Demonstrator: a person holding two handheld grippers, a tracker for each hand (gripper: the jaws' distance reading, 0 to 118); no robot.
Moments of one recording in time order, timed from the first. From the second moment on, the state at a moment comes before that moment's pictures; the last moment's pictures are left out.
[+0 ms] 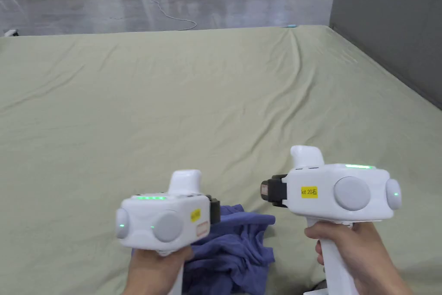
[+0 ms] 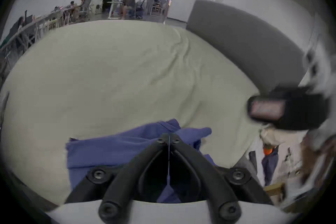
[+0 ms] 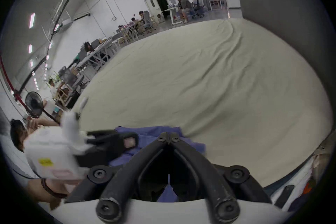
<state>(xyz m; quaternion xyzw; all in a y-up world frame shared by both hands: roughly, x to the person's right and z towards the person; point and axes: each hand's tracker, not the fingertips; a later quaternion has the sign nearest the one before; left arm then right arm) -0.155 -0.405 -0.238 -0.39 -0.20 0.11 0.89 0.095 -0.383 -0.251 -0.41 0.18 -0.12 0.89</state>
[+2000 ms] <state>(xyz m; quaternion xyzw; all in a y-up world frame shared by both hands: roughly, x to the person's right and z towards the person) -0.445 -0.415 -0.255 -0.44 -0.22 0.19 0.85 -0.119 -0.411 -0.272 -0.36 0.19 -0.04 0.91</state>
